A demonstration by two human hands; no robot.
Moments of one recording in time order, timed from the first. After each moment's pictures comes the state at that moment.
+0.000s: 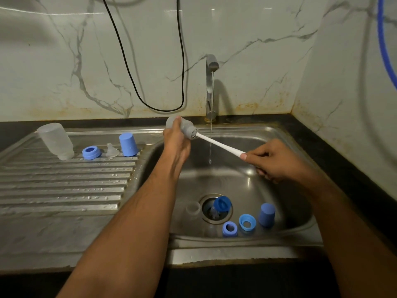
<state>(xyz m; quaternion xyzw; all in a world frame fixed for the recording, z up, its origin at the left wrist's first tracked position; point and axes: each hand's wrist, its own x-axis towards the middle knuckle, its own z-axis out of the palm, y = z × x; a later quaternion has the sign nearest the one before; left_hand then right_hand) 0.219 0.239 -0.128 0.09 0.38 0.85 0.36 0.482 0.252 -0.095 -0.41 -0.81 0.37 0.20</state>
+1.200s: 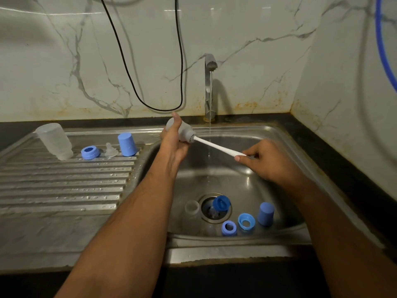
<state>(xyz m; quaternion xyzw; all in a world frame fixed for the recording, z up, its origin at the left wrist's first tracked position) 0.216 0.225 -0.127 0.05 0.40 0.82 0.40 0.470 0.253 -0.107 -0.42 -0.86 0.21 0.20</state>
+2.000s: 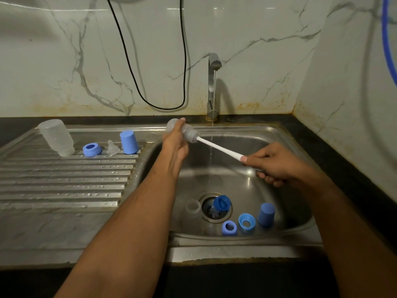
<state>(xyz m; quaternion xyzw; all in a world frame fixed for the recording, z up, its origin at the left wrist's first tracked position) 0.211 0.236 -0.135 0.05 0.42 0.82 0.38 0.482 0.245 -0.091 -0.44 -0.77 0.44 0.15</state>
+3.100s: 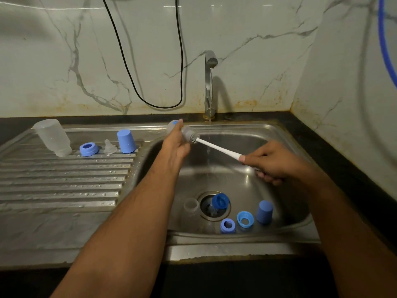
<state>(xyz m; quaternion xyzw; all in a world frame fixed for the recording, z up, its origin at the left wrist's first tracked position) 0.218 0.233 -0.133 -0.01 0.36 0.81 0.47 0.486 0.251 -0.096 -0.44 -0.78 0.40 0.16</state>
